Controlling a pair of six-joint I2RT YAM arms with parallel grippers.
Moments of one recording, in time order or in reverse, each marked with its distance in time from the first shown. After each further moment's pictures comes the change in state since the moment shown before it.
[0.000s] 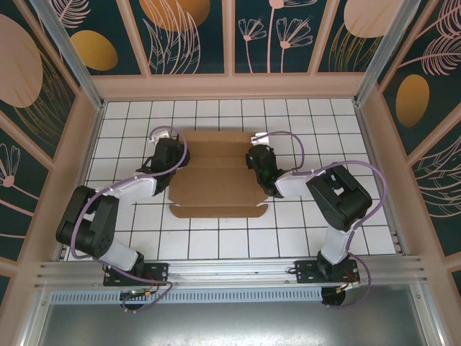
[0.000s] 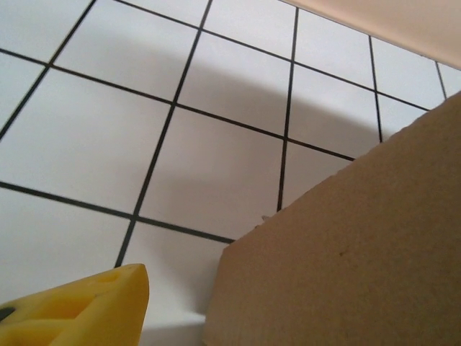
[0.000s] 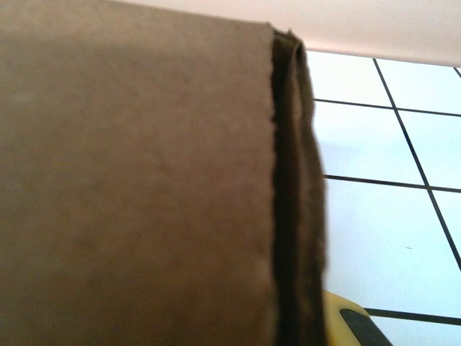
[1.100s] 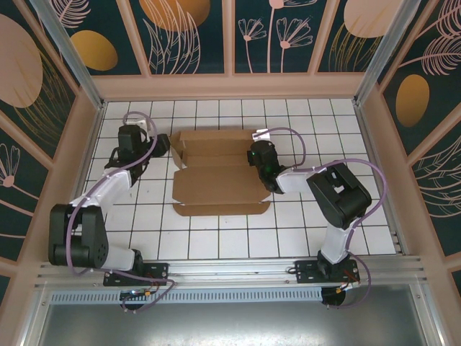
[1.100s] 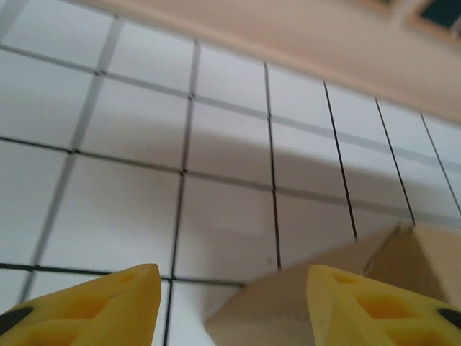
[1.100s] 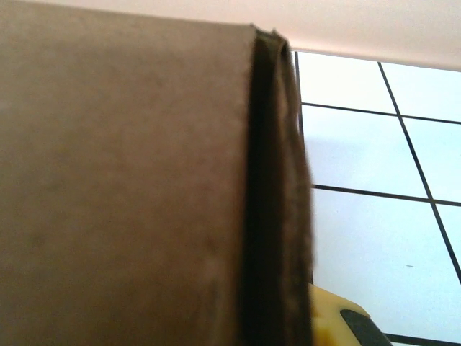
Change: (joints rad) left arm 0.292 -0.085 0.098 -0.120 0.445 0.258; right arm -0.038 0.018 0.035 -0.022 -0.061 -0.027
